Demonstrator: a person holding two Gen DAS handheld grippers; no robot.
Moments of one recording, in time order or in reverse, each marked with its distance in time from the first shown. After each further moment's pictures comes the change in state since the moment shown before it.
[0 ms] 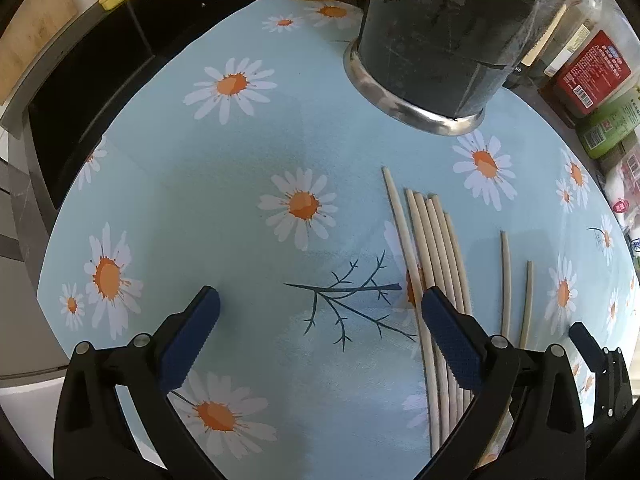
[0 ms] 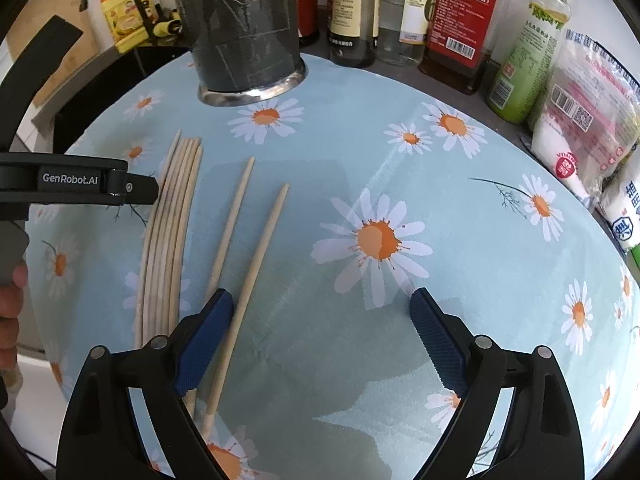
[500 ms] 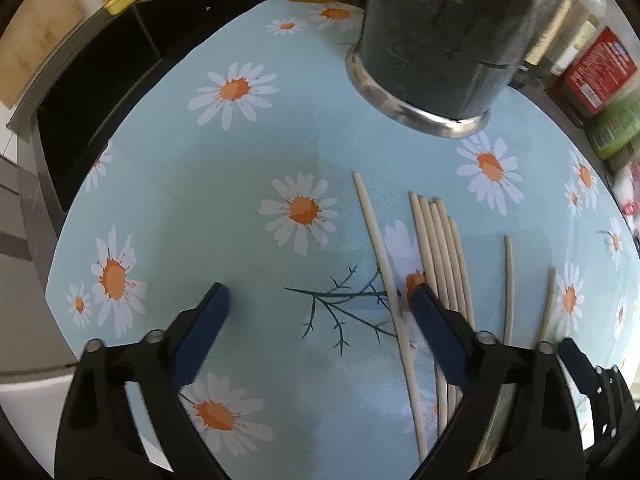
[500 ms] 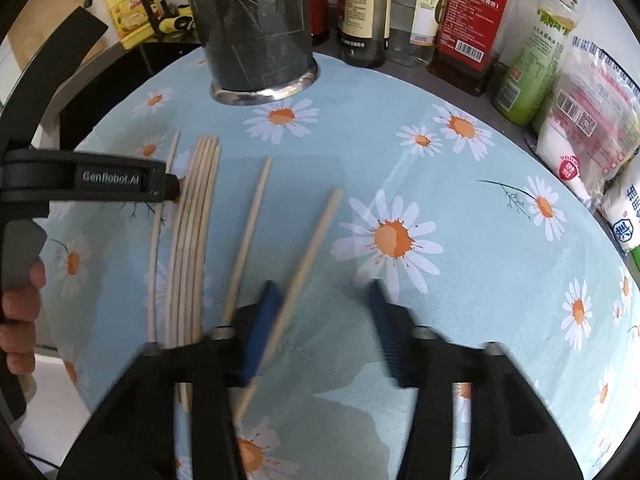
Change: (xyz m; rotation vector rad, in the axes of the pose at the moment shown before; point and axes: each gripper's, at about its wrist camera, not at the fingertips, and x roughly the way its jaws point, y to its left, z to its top) left arm 0.004 -0.017 0.012 0.016 -0.015 0.042; right arm -0.007 0.011 0.005 -0.011 0.016 0.012
